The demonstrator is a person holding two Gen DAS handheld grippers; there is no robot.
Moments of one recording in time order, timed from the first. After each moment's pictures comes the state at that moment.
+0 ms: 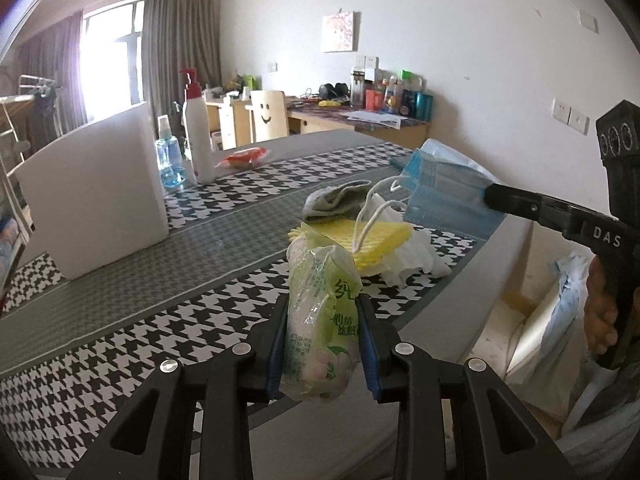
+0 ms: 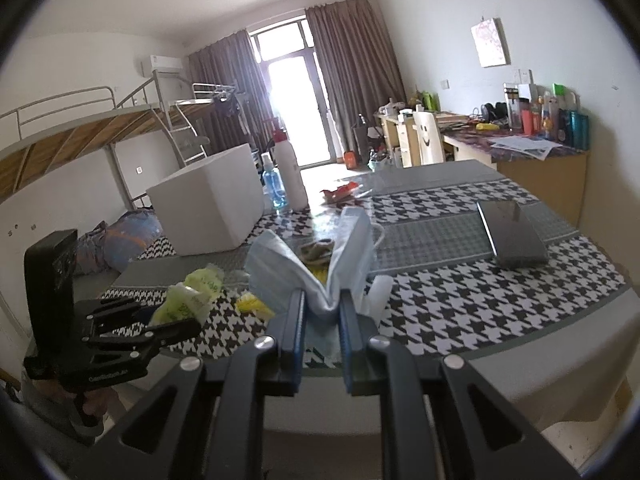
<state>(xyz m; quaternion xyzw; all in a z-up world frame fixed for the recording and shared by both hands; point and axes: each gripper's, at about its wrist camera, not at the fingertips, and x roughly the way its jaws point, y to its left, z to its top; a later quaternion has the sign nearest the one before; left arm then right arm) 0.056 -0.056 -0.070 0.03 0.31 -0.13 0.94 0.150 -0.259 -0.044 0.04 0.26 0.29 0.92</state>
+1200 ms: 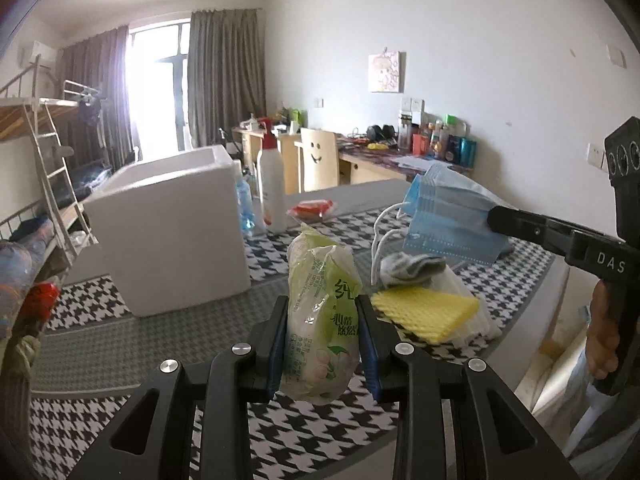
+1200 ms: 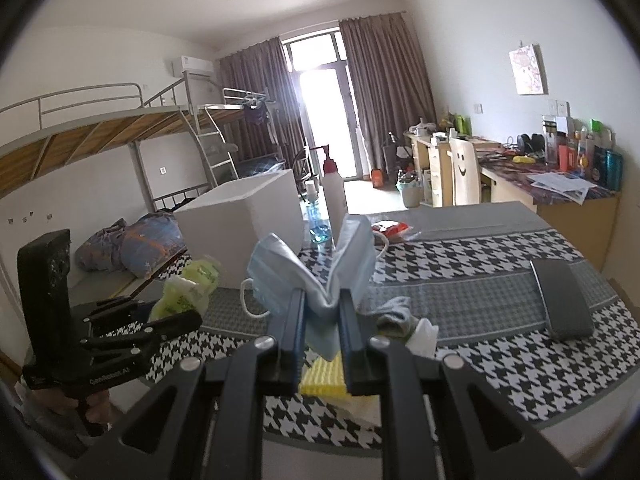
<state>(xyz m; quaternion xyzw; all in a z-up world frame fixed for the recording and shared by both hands) 0.068 -0.002 -0.023 0.01 0.25 -0.05 0.97 0.169 -0.194 -0.011 0.02 0.22 0.34 0.92</state>
